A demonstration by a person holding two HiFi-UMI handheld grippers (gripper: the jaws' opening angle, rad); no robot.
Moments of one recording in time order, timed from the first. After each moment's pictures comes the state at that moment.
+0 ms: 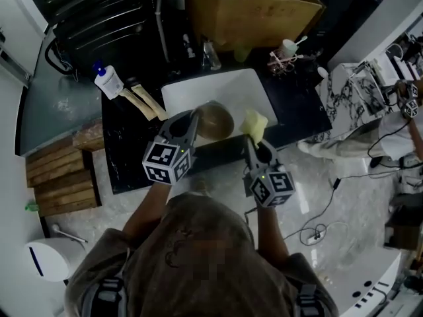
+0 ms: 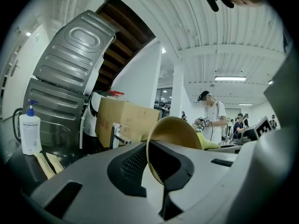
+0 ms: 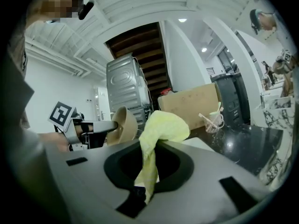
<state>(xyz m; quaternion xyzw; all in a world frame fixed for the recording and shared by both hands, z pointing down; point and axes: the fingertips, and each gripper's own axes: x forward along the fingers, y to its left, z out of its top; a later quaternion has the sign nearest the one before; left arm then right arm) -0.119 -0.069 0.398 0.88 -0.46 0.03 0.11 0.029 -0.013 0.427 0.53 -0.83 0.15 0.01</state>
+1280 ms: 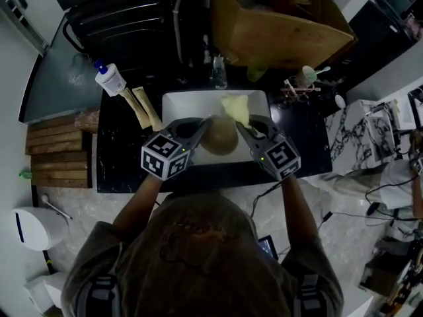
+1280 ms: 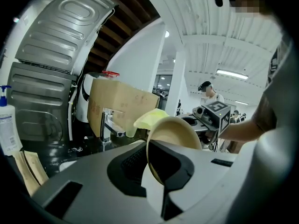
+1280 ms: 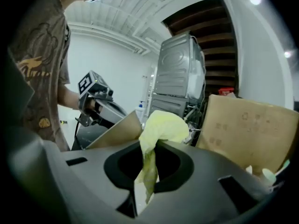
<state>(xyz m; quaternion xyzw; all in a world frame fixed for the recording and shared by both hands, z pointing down) -0.072 -0.142 0.429 0.89 -0.42 0.10 0.17 -0.002 -0.160 0.418 0.21 -0.96 -0.06 0.18</state>
